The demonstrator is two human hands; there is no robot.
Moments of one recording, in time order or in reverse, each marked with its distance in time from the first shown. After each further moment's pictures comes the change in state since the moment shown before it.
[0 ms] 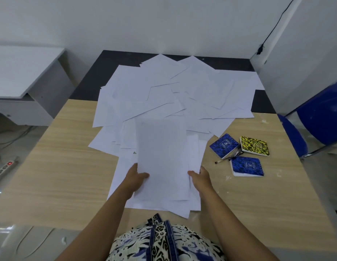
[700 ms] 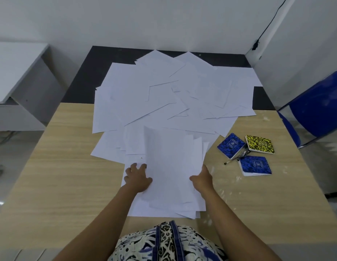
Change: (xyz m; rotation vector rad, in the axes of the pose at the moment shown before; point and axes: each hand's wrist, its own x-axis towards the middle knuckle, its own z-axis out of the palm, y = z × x) left_hand 0.057 0.000 -0.037 0.885 -0.034 0.047; right_hand 0.005 -0.014 0.051 -0.276 0.100 0.046
